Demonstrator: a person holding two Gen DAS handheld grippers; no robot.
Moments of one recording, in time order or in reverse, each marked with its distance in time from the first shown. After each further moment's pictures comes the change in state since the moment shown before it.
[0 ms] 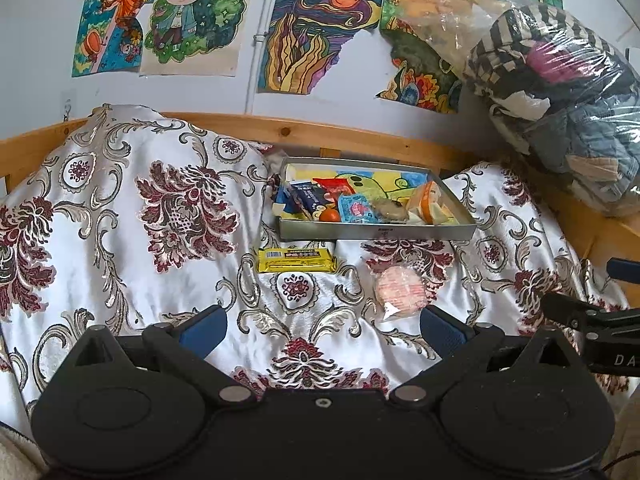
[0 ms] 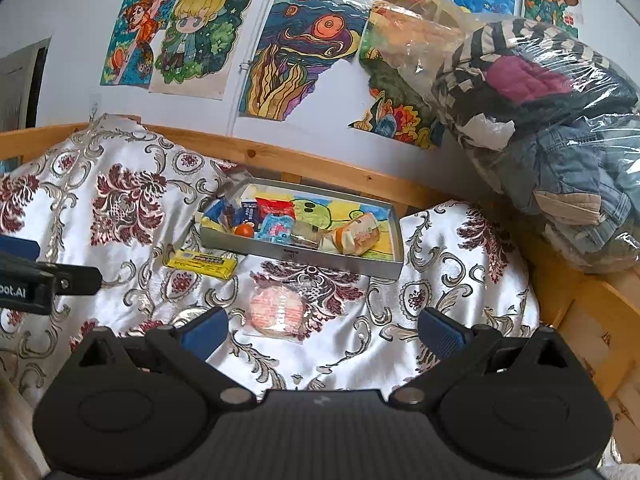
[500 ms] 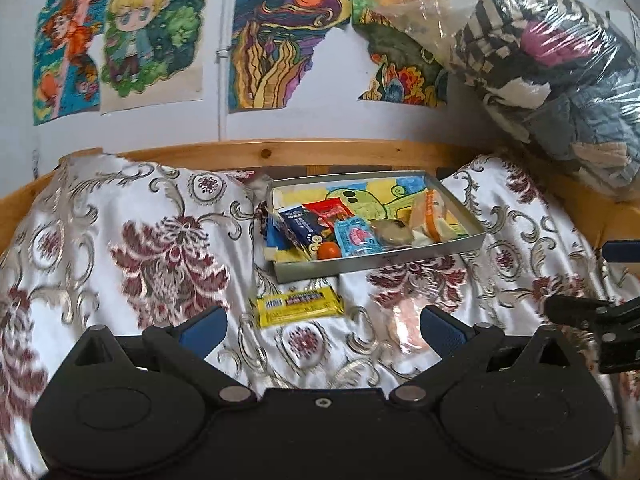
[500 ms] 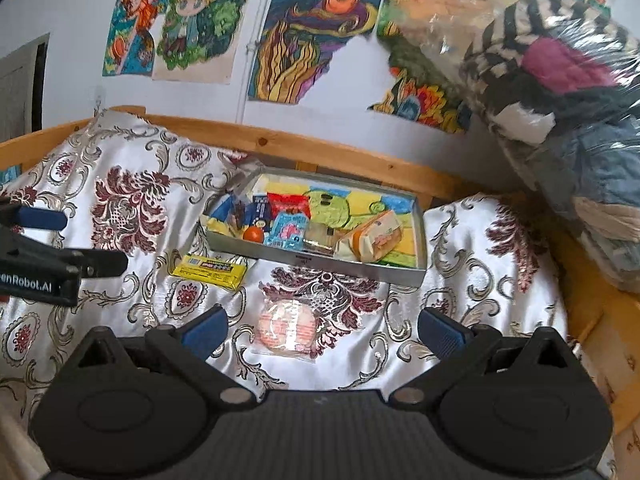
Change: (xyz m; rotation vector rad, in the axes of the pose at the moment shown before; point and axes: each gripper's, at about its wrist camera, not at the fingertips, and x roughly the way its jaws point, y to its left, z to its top) left arm 0.056 0.004 0.064 0.154 0.023 -0.016; right arm 0.055 -0.016 0.049 -0.002 0.111 0.078
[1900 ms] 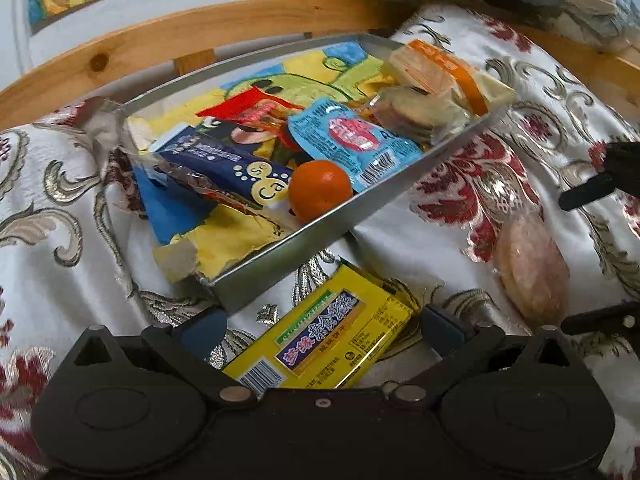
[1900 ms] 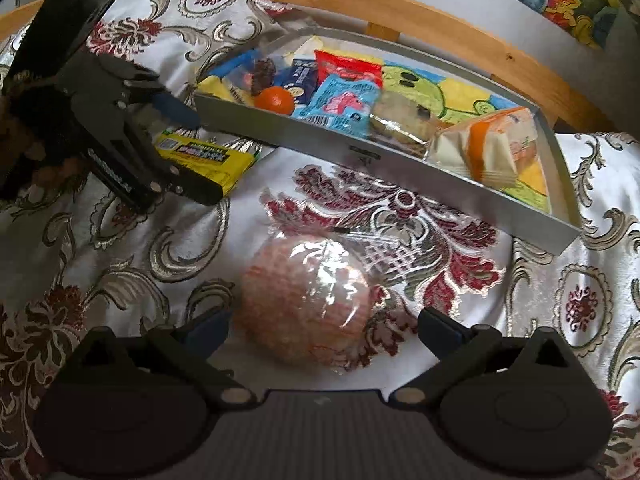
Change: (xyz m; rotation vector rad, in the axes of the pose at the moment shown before) left arm 0.281 0.055 0.000 0.372 0.239 -0.398; right arm 0.211 0.018 -0.031 -0.168 0.280 0.142
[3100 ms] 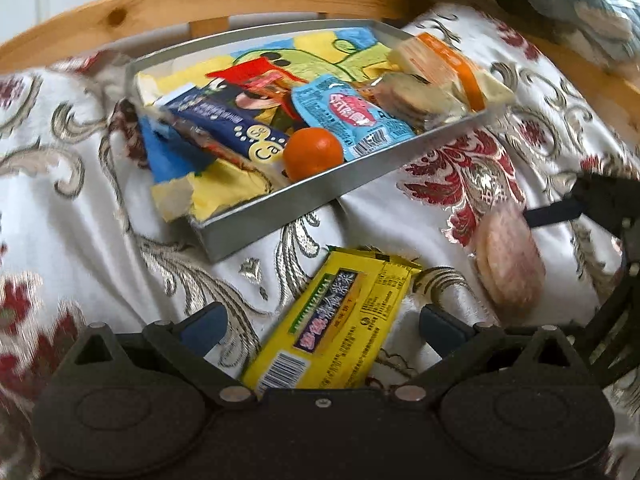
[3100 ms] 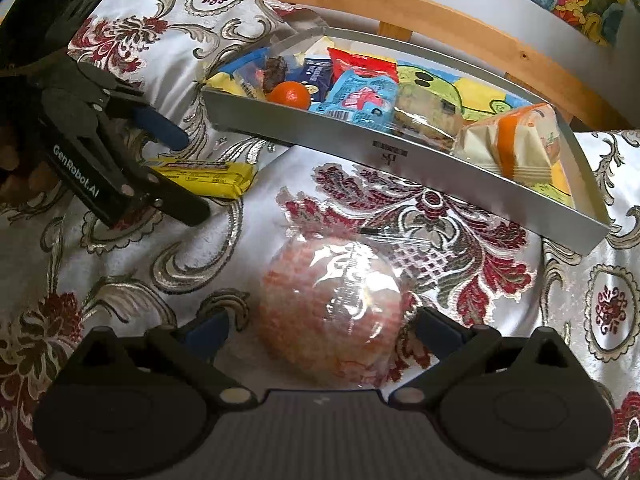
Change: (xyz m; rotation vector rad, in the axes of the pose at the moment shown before) left arm -0.011 -0.003 -0.014 -0.163 0.050 -0.042; right arm 0.017 0.009 -0.004 0.007 -0.042 0.032
